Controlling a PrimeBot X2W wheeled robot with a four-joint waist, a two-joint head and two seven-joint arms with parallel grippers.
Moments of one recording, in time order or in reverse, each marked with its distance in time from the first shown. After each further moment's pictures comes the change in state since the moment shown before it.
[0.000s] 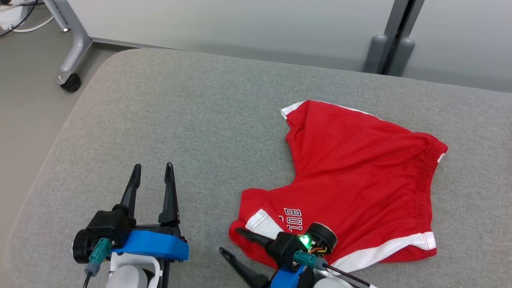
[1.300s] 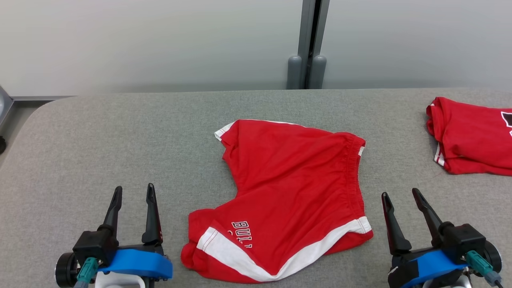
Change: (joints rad) left arm 0.078 0.000 0.092 0.001 0.060 -0.021 0.000; right arm 0.383 -0.002 -0.860 -0.352 -0.216 0.000 -0.047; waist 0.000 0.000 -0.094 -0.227
